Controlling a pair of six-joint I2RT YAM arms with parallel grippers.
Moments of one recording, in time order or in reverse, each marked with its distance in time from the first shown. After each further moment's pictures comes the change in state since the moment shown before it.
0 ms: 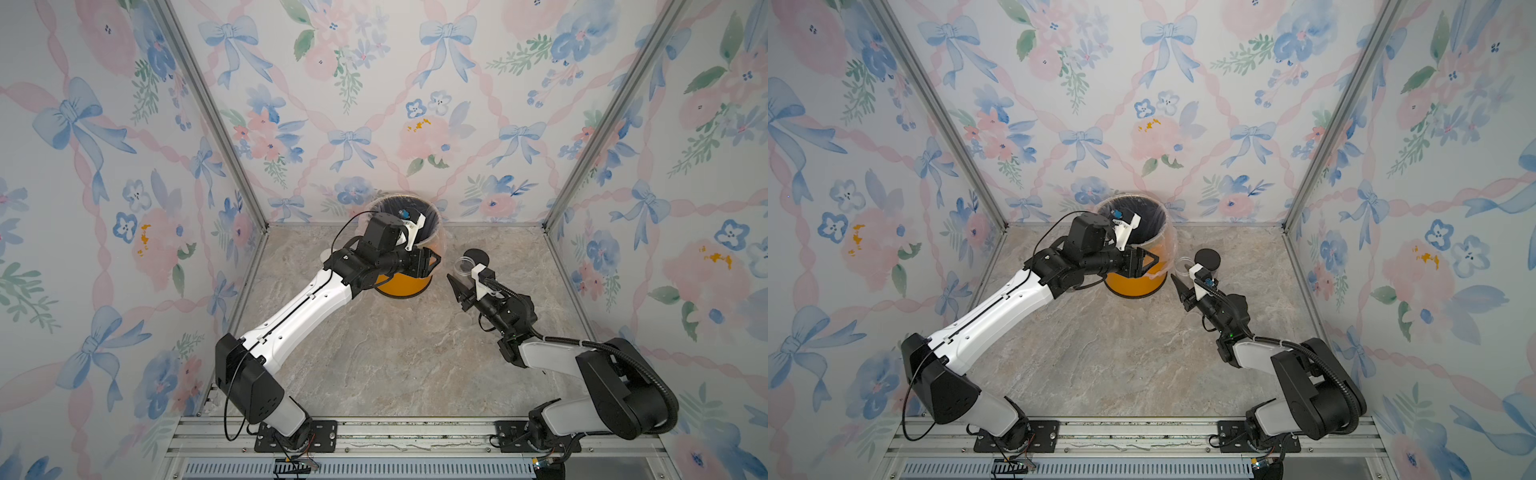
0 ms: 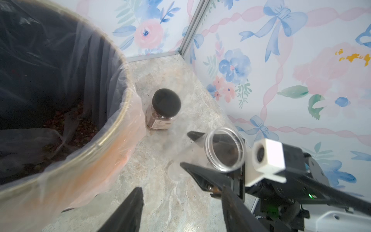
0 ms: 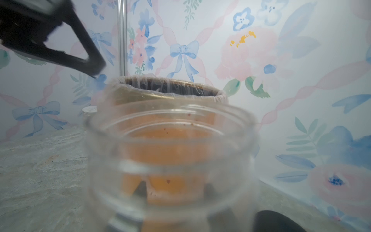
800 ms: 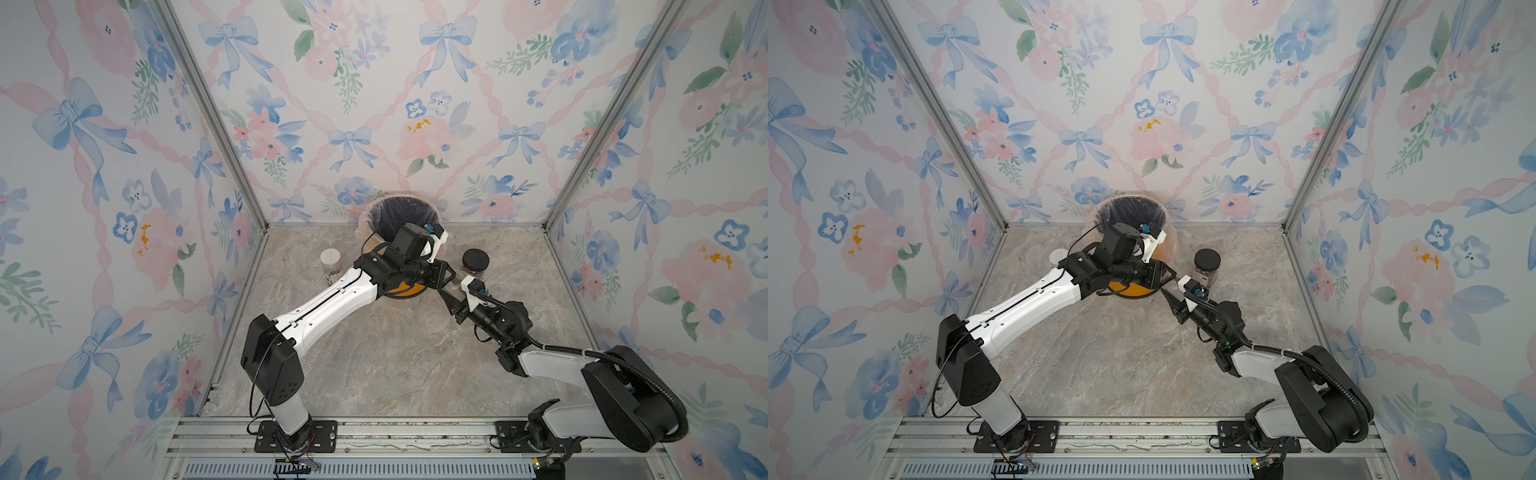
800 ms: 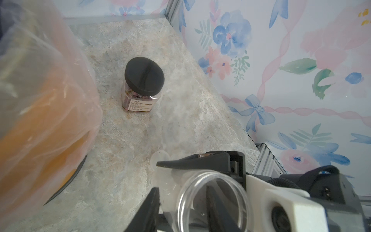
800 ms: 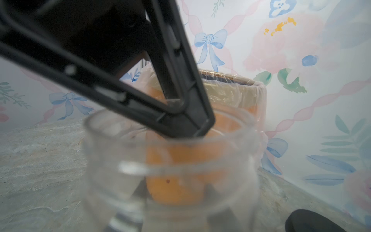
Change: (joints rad) left arm -0.084 0.113 0.008 0.007 0.035 -0.032; right arm 0.071 -0.031 -0.045 -0.077 -0.011 -0.021
